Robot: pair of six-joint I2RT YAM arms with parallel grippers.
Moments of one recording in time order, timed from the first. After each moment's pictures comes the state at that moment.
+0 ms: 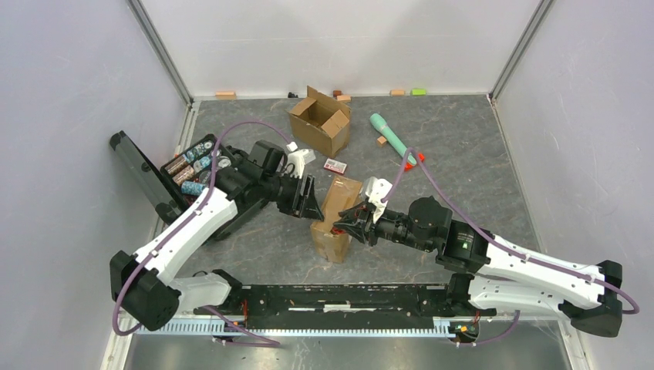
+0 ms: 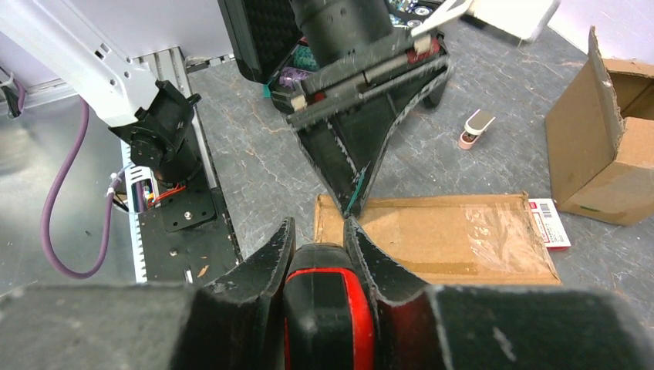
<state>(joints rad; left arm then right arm) -0.55 1.19 1.08 -0.77 0.60 -0.30 1.18 0.87 0.82 -0.07 0.01 0.03</state>
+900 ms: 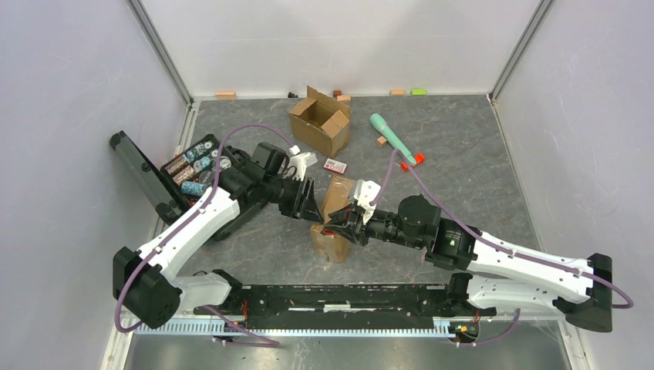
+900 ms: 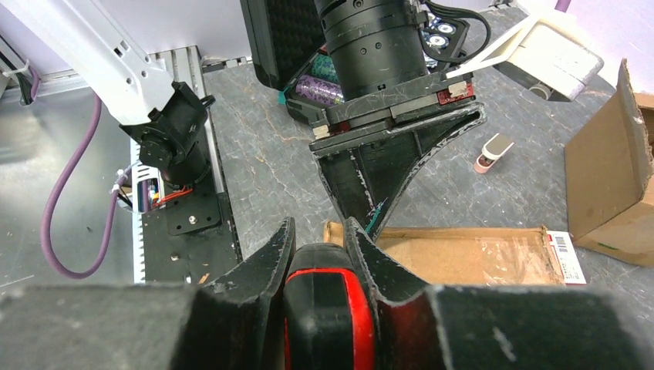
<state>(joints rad) -0.56 1.22 1.04 -0.75 0.63 -0.31 1.19 0.95 0.82 0.02 -0.05 -0.01</state>
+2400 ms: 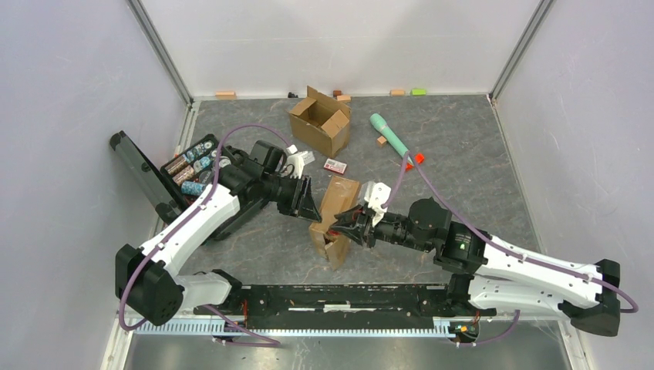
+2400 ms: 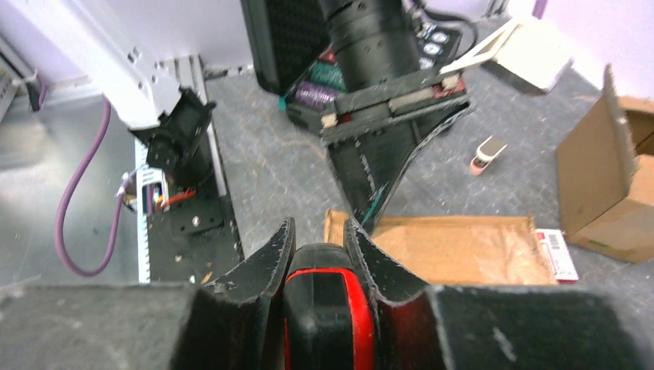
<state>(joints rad) -0.52 1.24 1.05 -0.77 0.67 -0.31 1.19 0.87 0.80 -0.04 -0.06 -0.01</state>
